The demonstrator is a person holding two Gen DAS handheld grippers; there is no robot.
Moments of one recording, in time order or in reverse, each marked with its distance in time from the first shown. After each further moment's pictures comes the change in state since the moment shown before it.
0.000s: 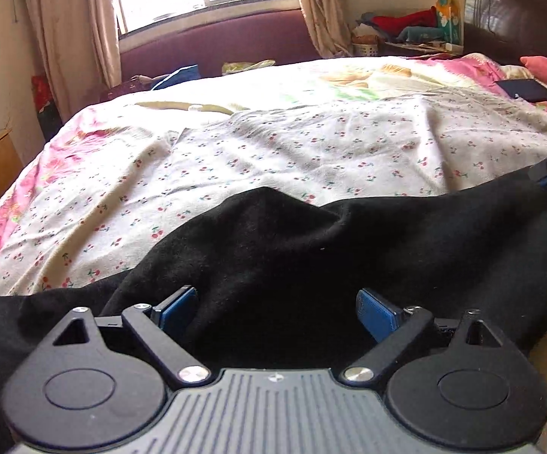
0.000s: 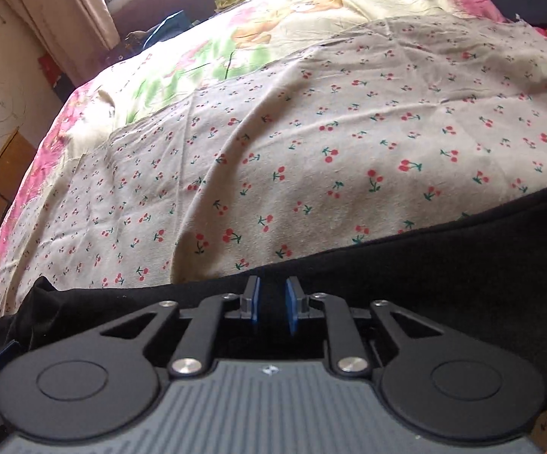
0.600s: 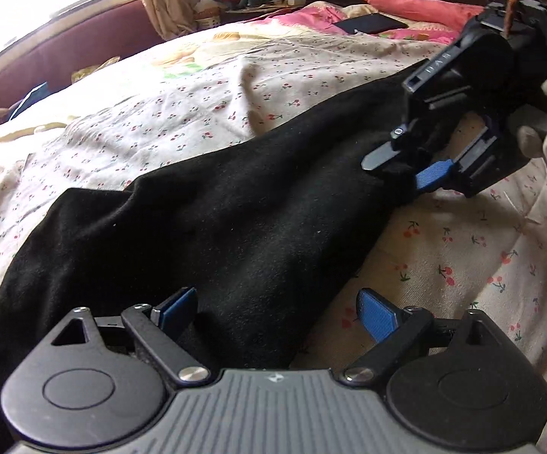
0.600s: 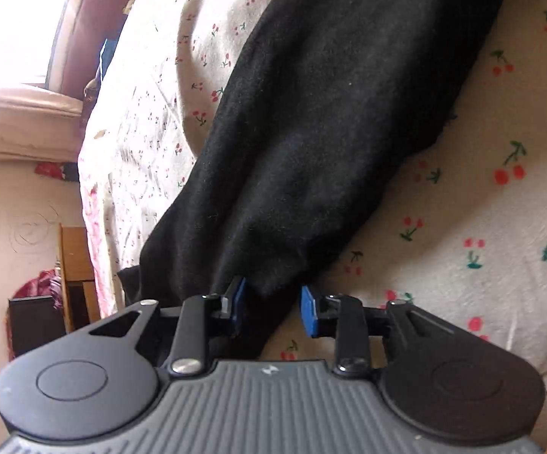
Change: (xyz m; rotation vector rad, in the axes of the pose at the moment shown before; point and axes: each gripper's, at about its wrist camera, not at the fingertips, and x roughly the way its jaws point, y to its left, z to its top) left arm -0.035 -0.069 -0.019 0.319 0.089 -0.342; right arm 0.007 -0.018 -0.110 0.627 0.184 0.301
